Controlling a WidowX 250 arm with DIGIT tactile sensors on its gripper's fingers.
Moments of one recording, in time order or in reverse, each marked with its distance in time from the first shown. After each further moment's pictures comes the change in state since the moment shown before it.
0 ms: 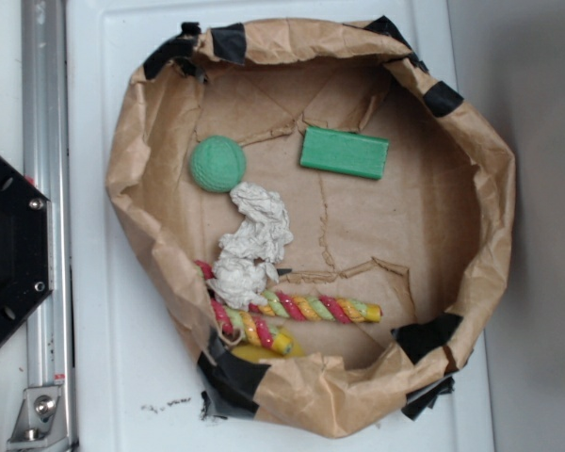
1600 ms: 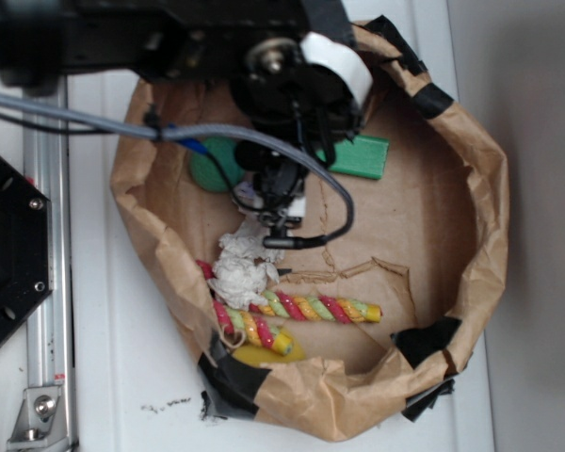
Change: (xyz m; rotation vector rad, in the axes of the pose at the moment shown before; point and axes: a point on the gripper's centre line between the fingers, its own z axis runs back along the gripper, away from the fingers) arm 0.129 0.061 -0.192 -0.004 -0.013 -0.172
